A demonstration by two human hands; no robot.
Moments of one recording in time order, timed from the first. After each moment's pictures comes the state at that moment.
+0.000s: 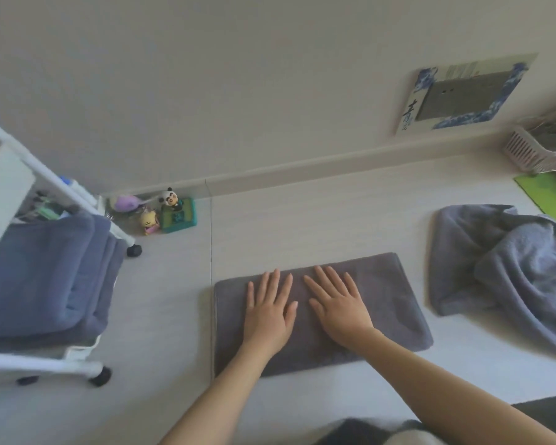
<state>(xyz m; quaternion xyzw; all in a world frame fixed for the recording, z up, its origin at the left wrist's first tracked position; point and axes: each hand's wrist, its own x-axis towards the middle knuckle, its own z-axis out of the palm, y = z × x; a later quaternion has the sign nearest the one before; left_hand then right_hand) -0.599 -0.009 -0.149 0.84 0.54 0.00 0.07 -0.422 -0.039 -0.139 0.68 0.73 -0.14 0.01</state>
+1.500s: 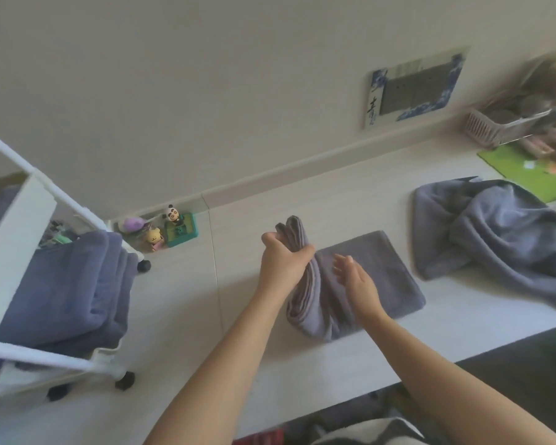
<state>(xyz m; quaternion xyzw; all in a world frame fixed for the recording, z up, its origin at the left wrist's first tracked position) -0.556 -0.020 0.004 0.59 0.63 0.25 0.45 -0.438 -0.084 -0.089 0.69 0.28 -0.44 -0.50</state>
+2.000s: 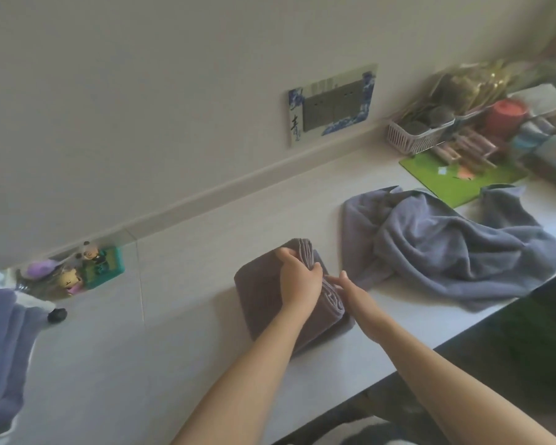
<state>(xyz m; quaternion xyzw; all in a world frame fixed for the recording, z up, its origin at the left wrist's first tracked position) -0.397 -0.038 -0.054 0.63 0.60 0.24 0.44 -0.306 -0.116 -0.089 0.65 0.20 -0.57 -0.45</state>
